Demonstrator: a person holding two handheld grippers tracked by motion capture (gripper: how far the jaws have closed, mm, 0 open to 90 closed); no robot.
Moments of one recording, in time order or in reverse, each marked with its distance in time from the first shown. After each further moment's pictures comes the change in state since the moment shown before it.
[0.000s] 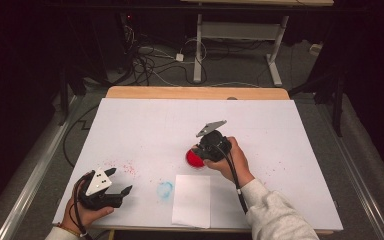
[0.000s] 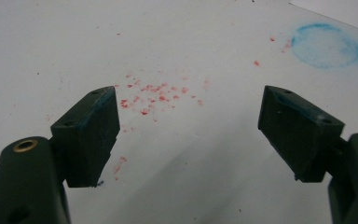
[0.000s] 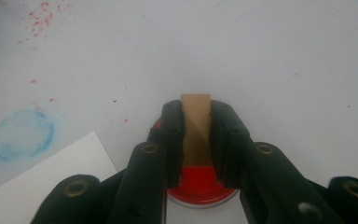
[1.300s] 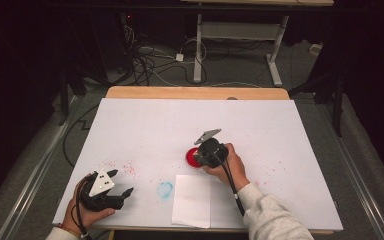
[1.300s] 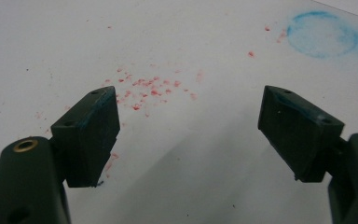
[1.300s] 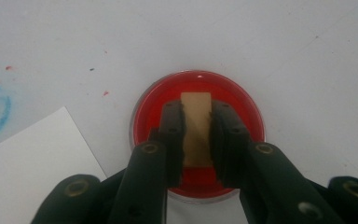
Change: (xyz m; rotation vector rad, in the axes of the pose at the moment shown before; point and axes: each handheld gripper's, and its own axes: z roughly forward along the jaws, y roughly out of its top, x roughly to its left) left arm -0.003 0.000 0.003 0.029 -0.006 0.020; right arm 0.003 -0.017 0.028 0.064 -0.036 -0.006
